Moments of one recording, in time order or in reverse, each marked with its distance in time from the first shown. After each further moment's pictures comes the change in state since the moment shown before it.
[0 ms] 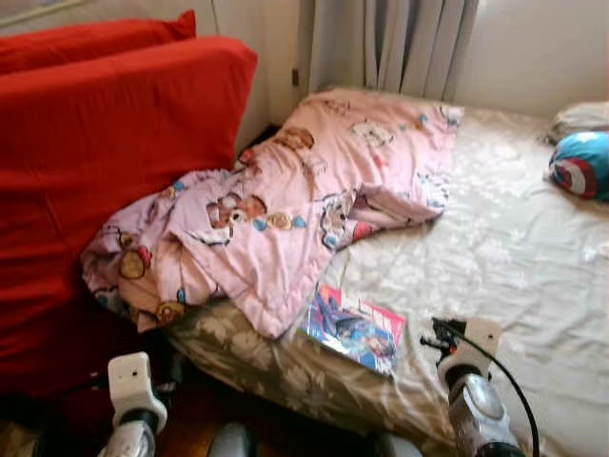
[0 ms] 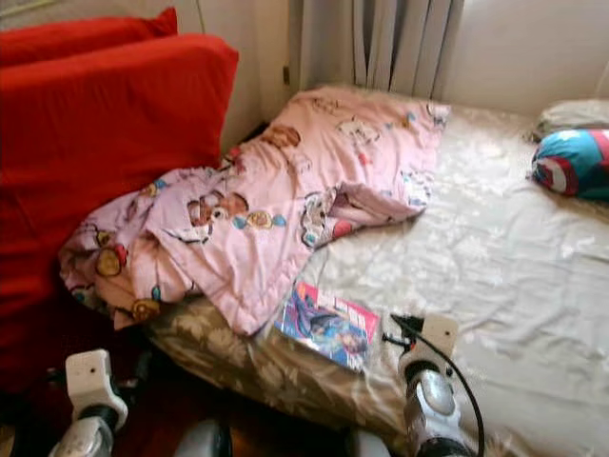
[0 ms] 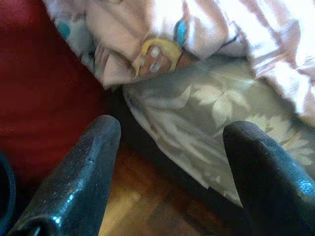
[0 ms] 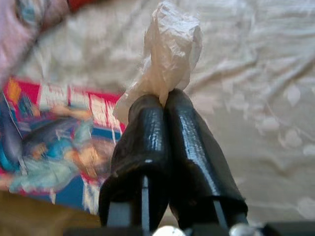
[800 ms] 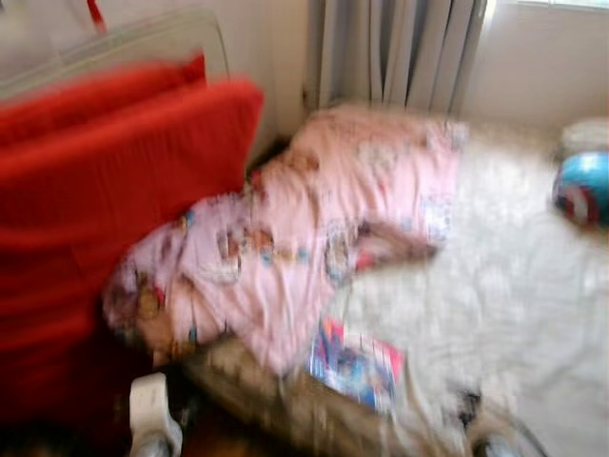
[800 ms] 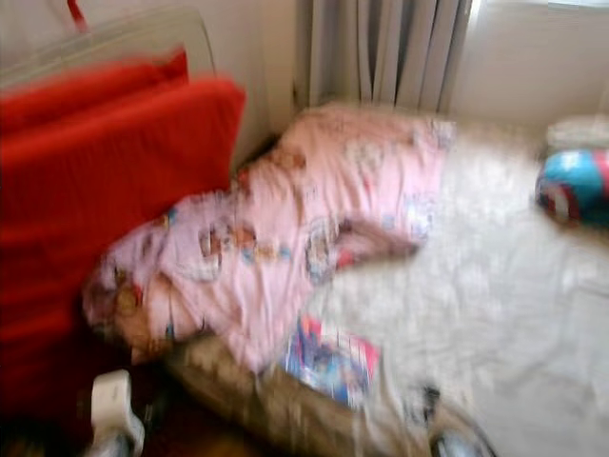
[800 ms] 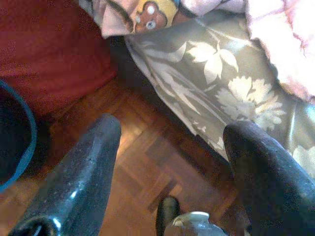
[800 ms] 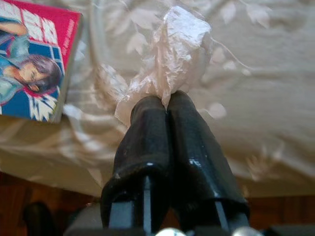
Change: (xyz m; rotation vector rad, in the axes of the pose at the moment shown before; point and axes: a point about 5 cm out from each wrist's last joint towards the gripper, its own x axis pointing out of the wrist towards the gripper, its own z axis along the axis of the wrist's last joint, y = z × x) left arm -0.009 -0.002 -0.051 -0.019 0.340 0.007; right arm -0.046 -0.058 -0.073 -0.043 0.350 -0.176
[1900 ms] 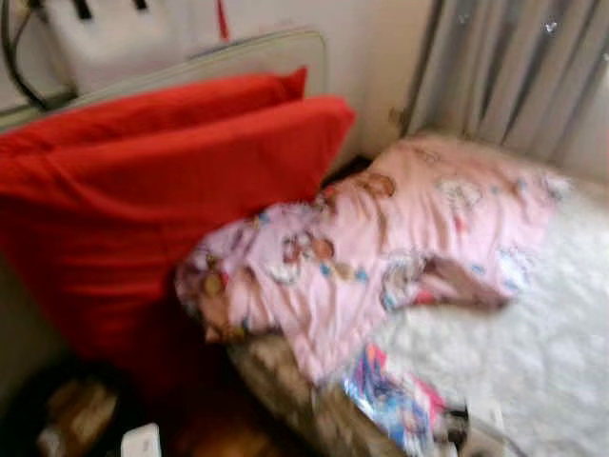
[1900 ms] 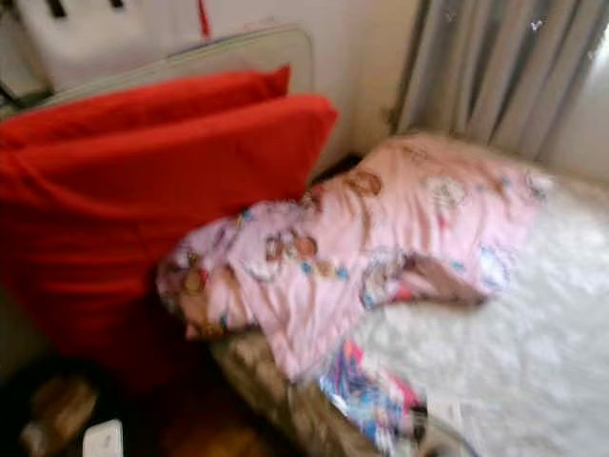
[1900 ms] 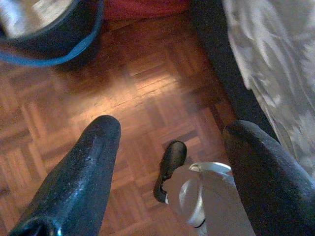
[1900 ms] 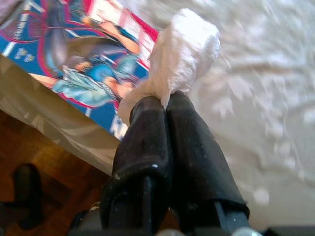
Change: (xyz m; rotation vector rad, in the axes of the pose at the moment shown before) left arm -0.018 0.012 -0.044 -0.043 0.153 0.067; right arm 0.000 0.011 -0.009 -0.125 0.065 0.054
